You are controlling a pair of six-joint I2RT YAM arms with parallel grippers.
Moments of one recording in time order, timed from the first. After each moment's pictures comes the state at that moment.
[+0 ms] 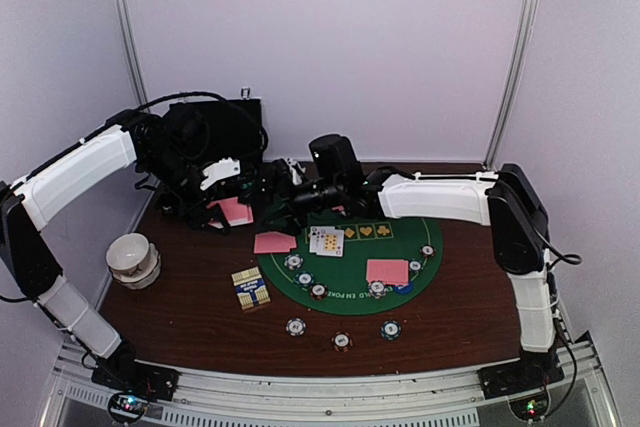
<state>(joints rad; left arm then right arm) -0.47 1.55 1.51 -1.18 0.37 0.77 0.89 2.13 1.72 0.09 -0.68 1.13</state>
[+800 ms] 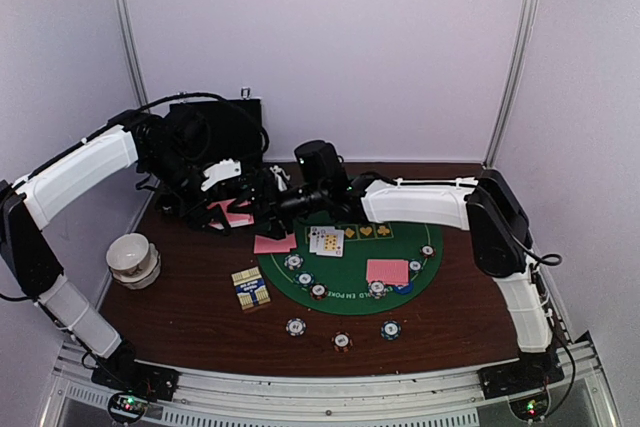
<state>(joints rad) -0.47 1.55 1.51 -1.18 0.38 0.77 0.91 2.25 1.84 0.10 -0.74 1.20</state>
